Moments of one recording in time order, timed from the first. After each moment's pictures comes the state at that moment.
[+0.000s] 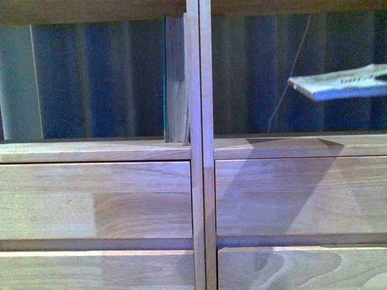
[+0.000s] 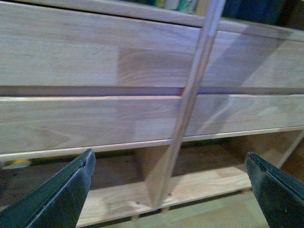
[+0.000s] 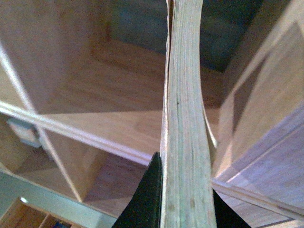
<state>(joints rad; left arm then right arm) 0.38 0.53 0.20 0.34 0.91 -0.18 -0.11 1.32 0.78 0.93 -0.41 1.43</state>
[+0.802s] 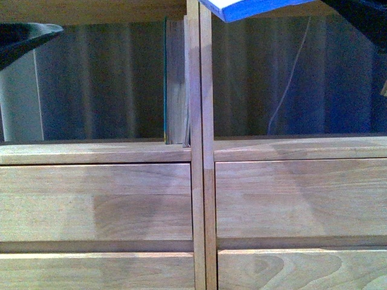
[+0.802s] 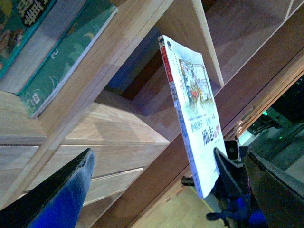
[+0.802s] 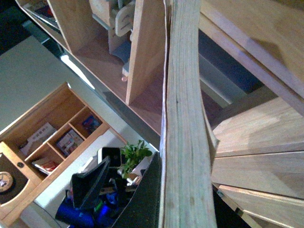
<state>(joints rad) 0.00 1.24 0.98 0.67 0.87 -1.01 0.15 1.22 0.79 1.01 -0.56 1.21</state>
